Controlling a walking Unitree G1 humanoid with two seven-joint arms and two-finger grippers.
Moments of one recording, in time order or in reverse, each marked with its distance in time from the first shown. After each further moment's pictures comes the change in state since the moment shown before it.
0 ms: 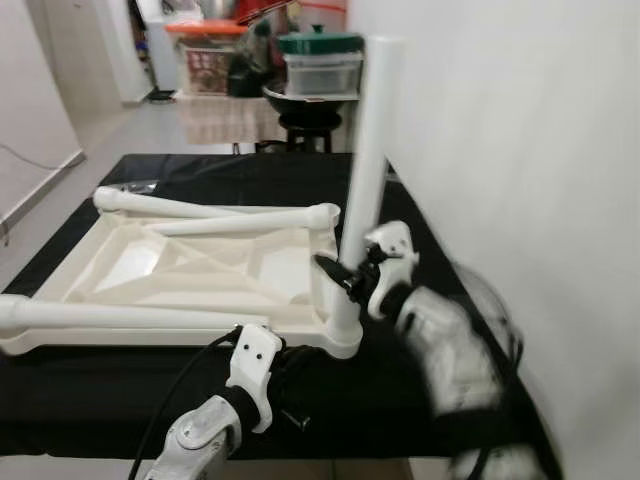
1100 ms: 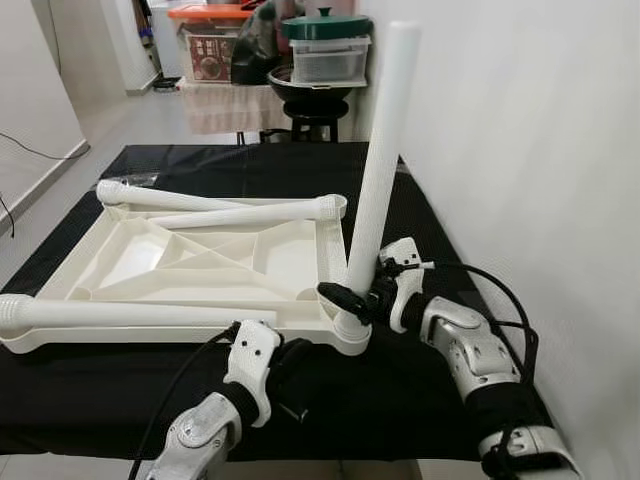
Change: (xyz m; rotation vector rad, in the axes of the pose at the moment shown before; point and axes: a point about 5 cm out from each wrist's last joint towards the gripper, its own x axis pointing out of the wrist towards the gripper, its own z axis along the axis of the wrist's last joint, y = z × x) left arm 0.002 0.001 0.003 0.042 -0.033 0.026; right arm 0.009 -0.062 -0.003 0.003 0.154 0.466
